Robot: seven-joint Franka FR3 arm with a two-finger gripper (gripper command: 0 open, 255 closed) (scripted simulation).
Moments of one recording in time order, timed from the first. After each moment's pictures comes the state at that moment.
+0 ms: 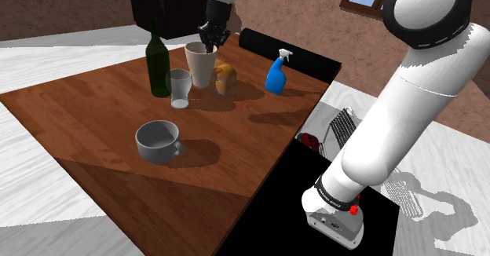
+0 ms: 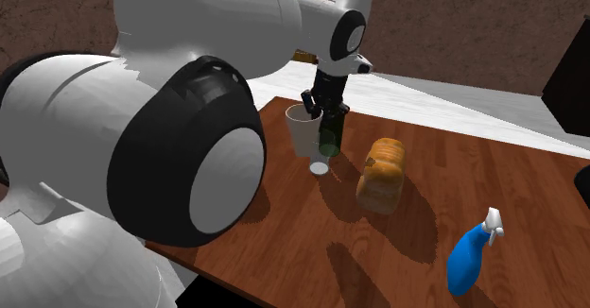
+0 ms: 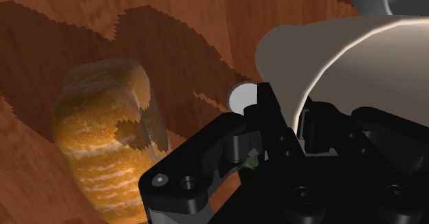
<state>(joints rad) -0.02 0.03 0.06 -1.75 0.16 1.77 0.00</state>
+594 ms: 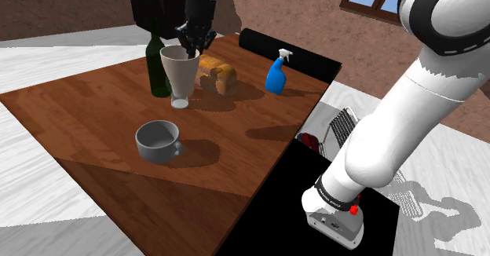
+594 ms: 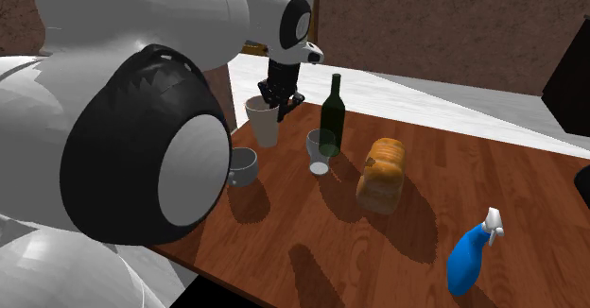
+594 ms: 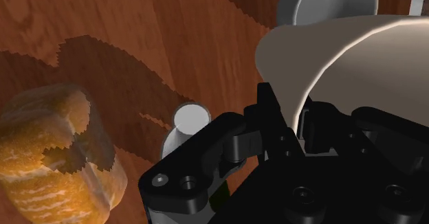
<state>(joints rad) 0.08 -0.05 0.16 -1.81 0.17 1.77 0.19</state>
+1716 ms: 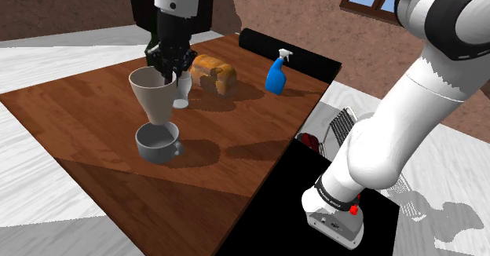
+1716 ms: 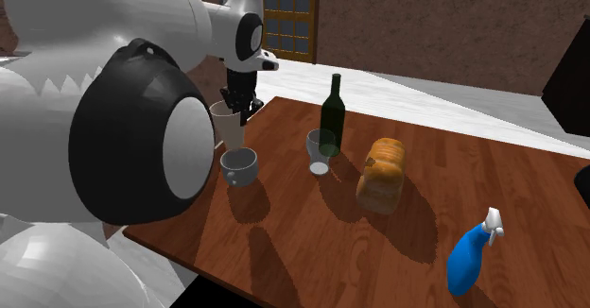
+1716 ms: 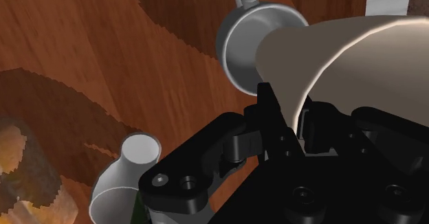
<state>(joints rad) 0.18 -0.06 0.26 -1.89 0.18 1.88 0.38</state>
